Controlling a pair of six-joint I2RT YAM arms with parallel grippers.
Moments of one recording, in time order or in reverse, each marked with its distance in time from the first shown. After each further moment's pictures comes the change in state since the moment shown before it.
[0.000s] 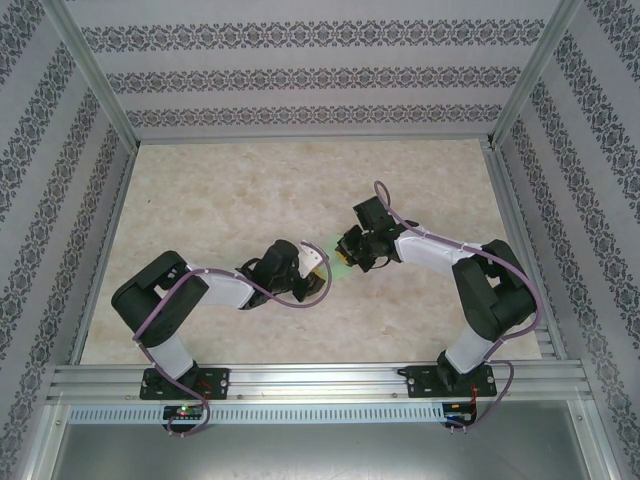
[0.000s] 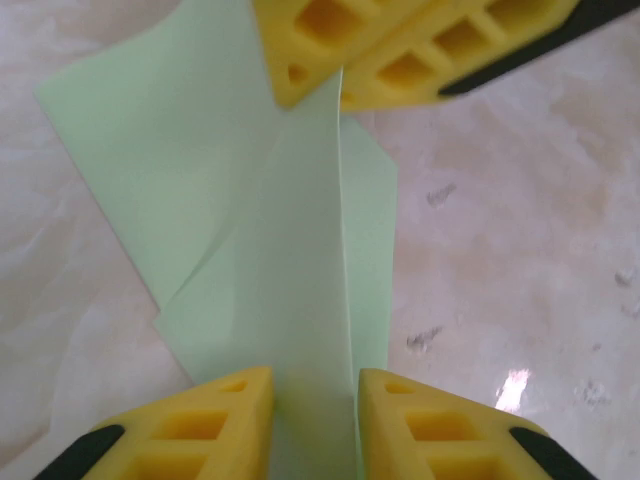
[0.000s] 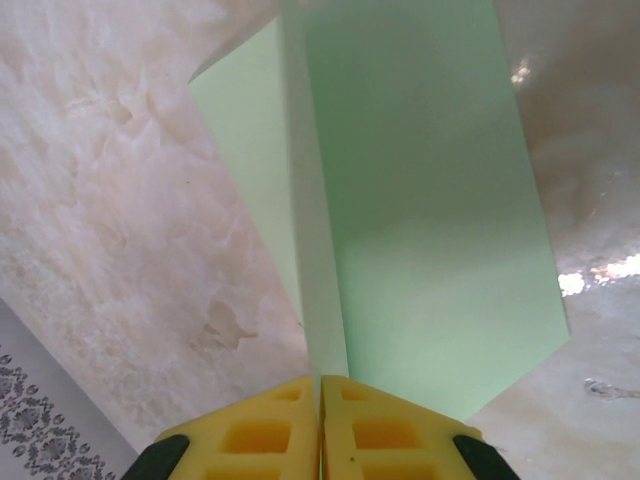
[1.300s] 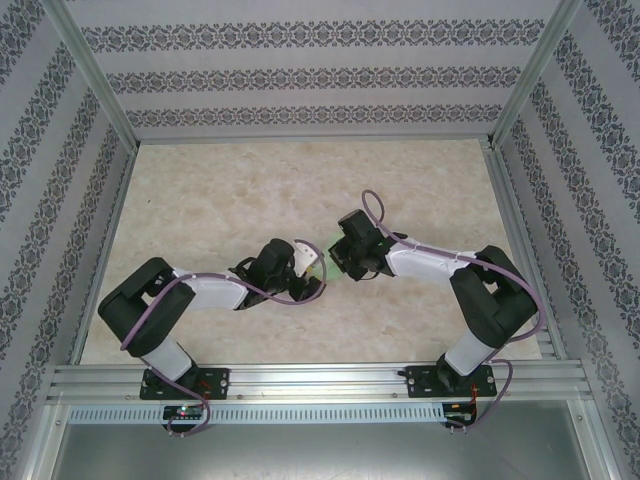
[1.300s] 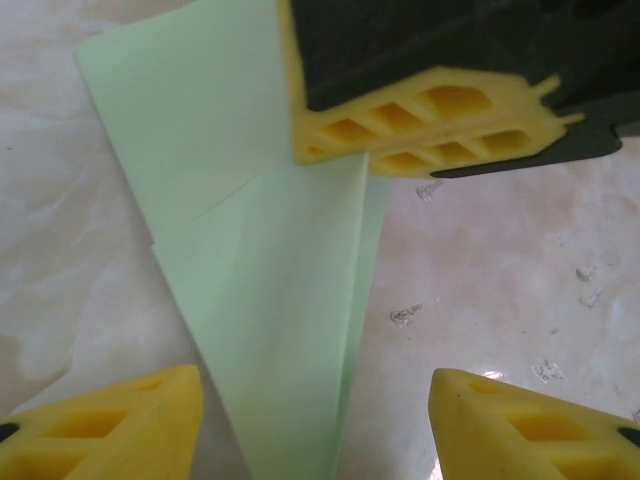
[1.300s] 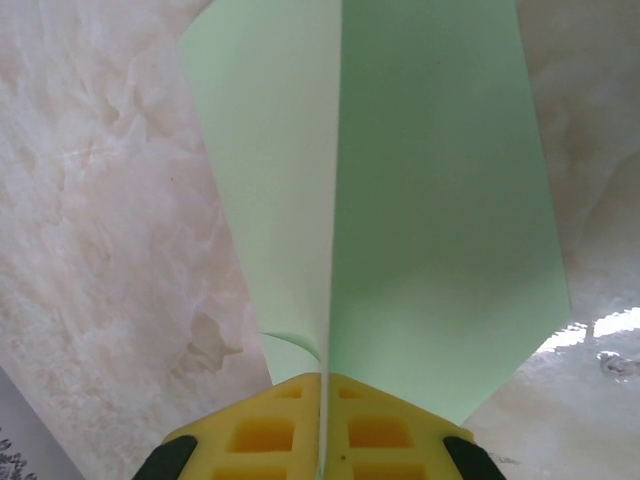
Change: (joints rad) left arm 0.006 -0.071 -0.025 -0.071 0.009 -0.055; right arm 0.130 -0.023 -0.054 0.064 0.209 0.126
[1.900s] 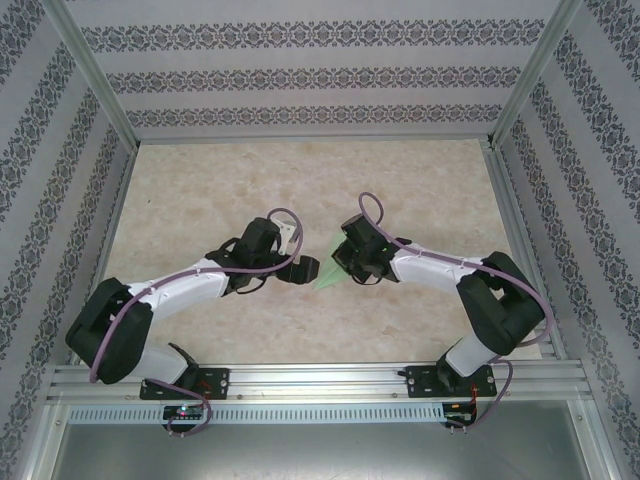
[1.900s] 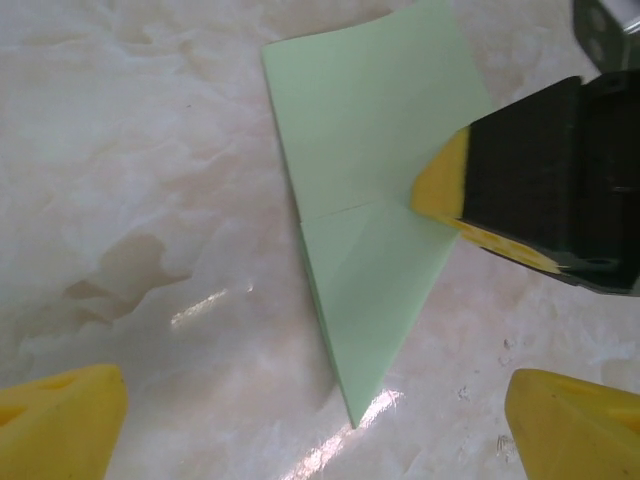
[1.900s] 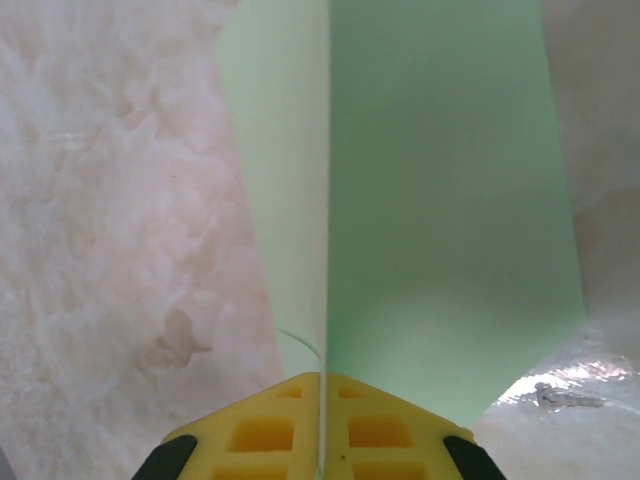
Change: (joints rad) left arm 0.102 -0.208 0.120 -0.394 0.017 -0.320; right arm 0.009 -0.046 -0.056 0.024 0.069 -0.140
